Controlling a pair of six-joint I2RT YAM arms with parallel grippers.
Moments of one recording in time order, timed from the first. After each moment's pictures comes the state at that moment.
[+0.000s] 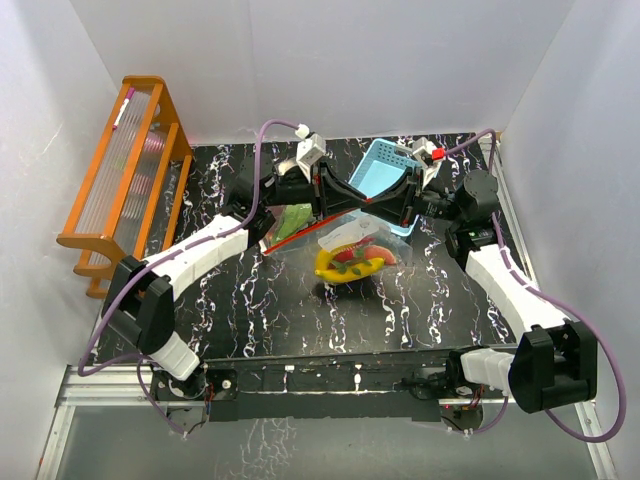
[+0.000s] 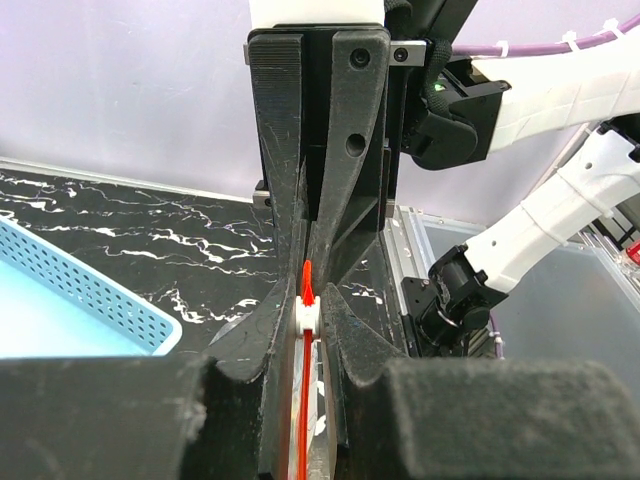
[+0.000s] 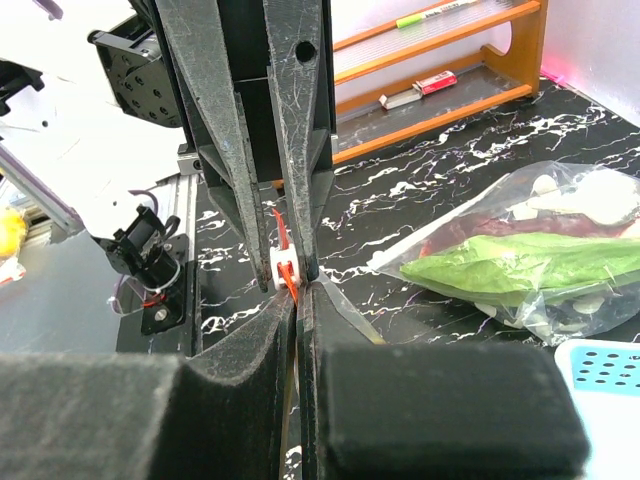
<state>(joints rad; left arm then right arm) -0.62 1.59 1.21 0.60 0.96 -0.41 0.17 1.20 0.87 0.54 -1.15 0.45</state>
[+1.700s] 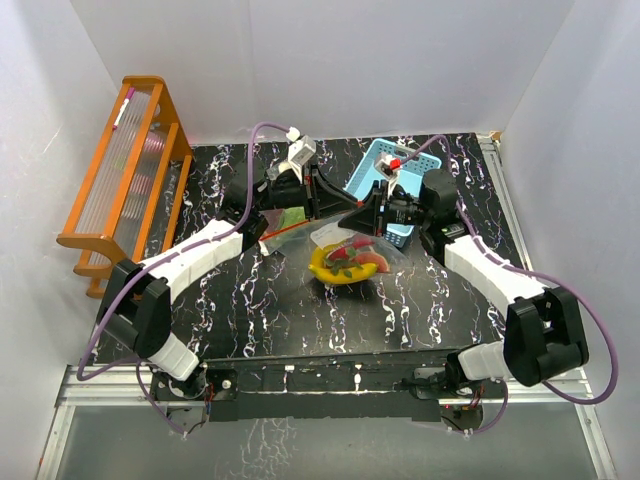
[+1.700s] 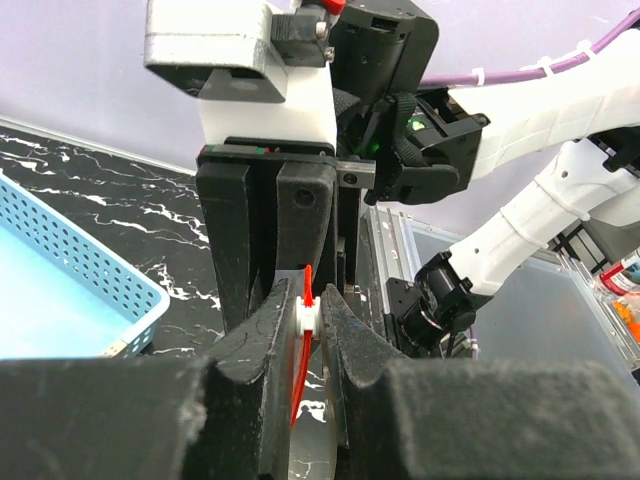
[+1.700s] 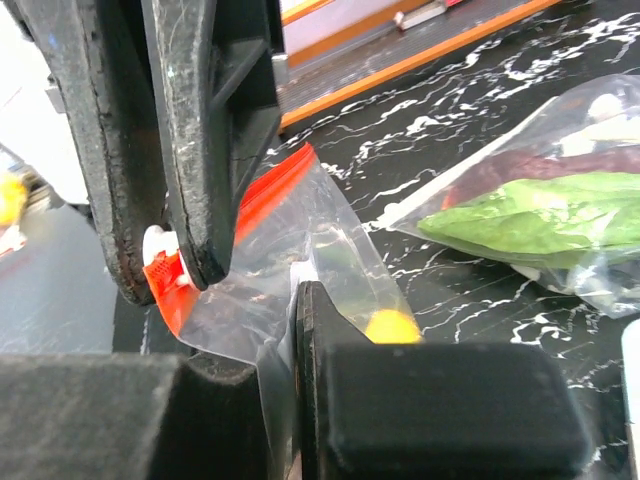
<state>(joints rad) -0.58 1.56 1.13 0.63 0.94 -0.51 0.32 1.35 0.88 0.39 -1.08 0.28</state>
